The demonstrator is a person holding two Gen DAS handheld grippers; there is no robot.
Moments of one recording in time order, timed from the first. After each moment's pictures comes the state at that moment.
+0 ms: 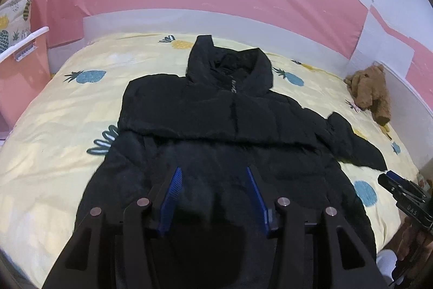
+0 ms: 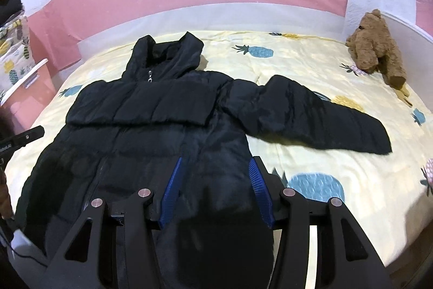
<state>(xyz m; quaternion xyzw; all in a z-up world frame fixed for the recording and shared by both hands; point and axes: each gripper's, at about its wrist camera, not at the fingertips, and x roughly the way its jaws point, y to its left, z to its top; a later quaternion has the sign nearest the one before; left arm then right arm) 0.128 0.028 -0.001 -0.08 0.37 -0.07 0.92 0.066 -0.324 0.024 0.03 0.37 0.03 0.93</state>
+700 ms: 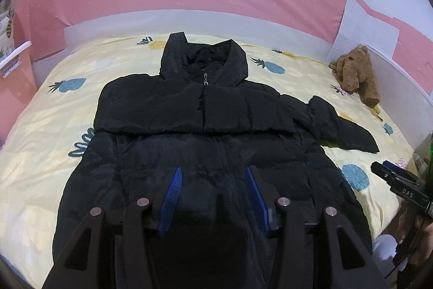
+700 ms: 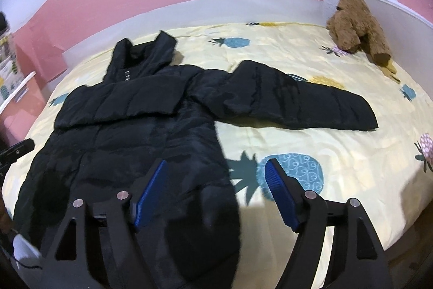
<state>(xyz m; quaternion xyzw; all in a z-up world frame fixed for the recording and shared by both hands) 0.126 -0.014 -0.003 -0.04 0.37 -0.10 0.92 0.065 -0.385 0.004 0.07 0.38 -0.02 0.92</state>
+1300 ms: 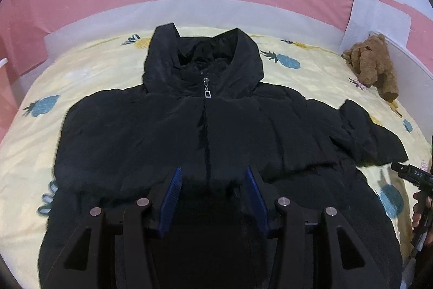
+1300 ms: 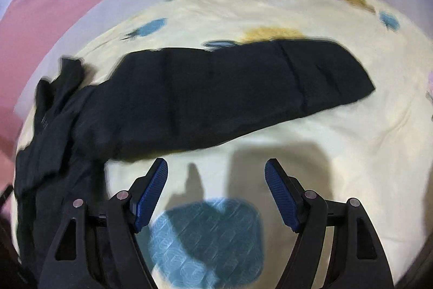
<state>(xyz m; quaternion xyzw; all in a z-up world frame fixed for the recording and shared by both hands) 0.266 -0.043 -0.050 -0.01 0.39 -0.10 0.92 0.163 -0.546 -0.087 0.23 0.44 -0.12 0.86</state>
